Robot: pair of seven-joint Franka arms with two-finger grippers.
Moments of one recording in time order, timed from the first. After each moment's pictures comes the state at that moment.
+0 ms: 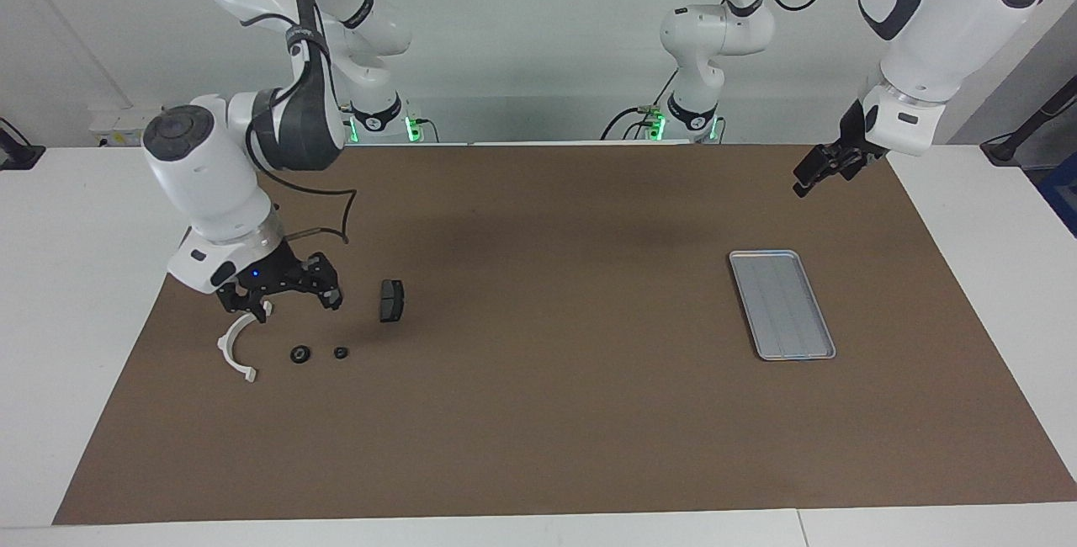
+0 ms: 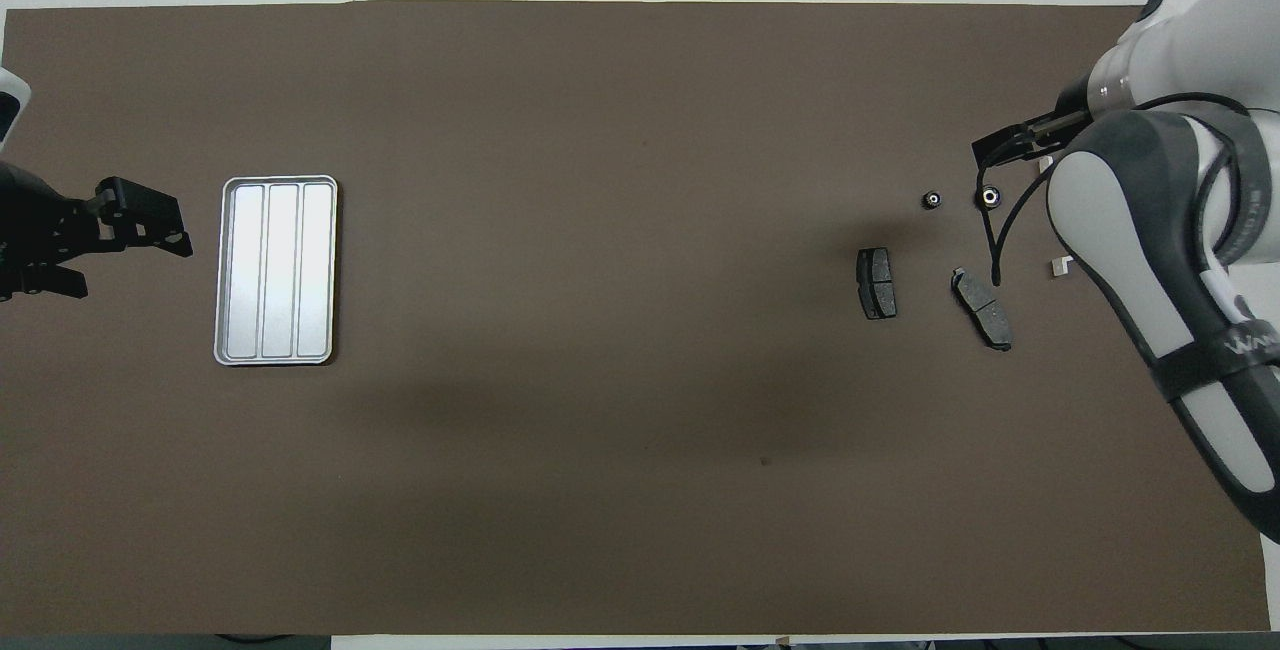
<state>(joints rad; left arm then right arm) -0.06 0.00 0.02 -1.65 -0.04 1.58 -0.34 -0.11 0.25 0.13 -1.61 -0.04 1.94 -0.20</state>
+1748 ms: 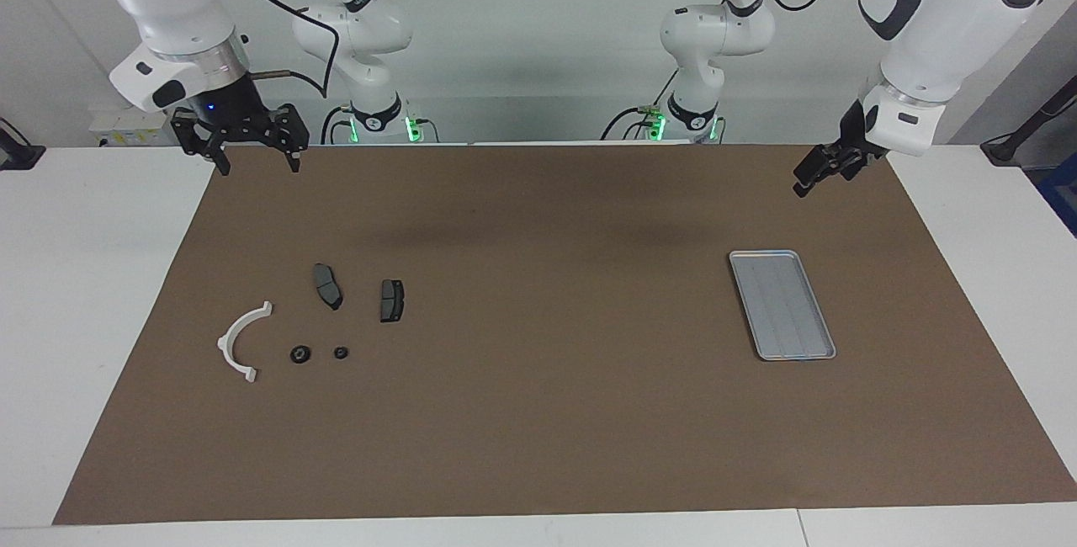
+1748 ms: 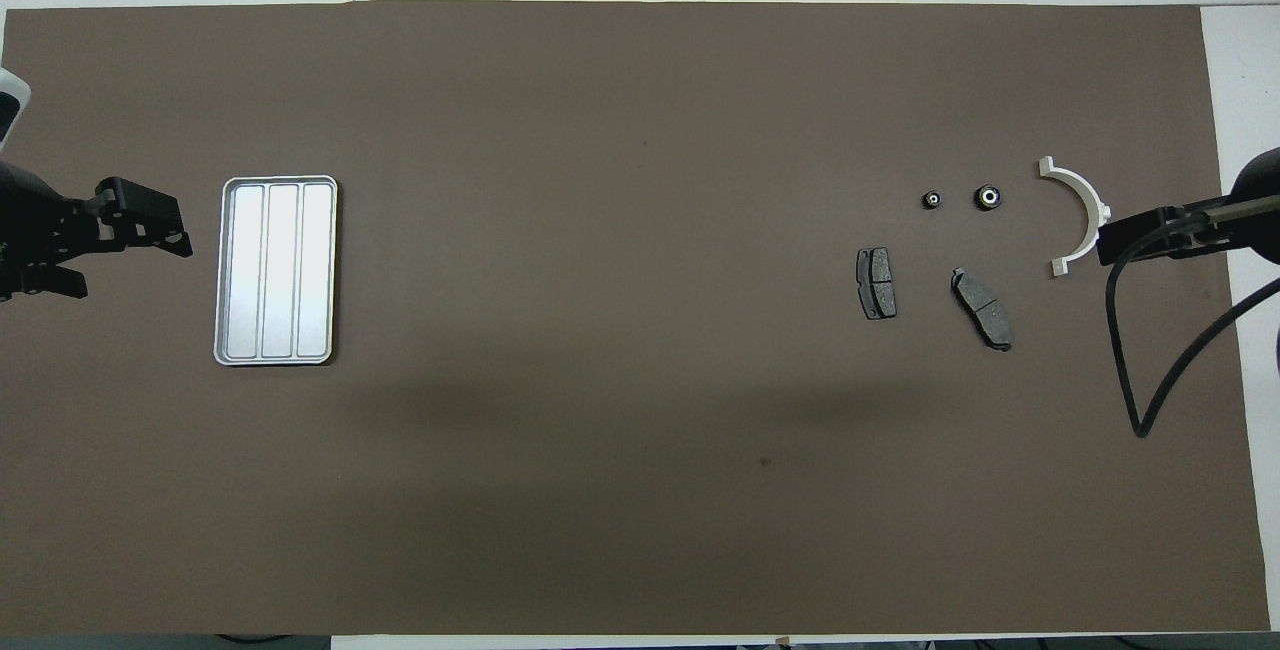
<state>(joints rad) -0.06 0.00 0.02 -1.65 -0.04 1.58 -0.34 0.04 -0.05 -0.05 -1.63 -0.06 1.58 -0.07</state>
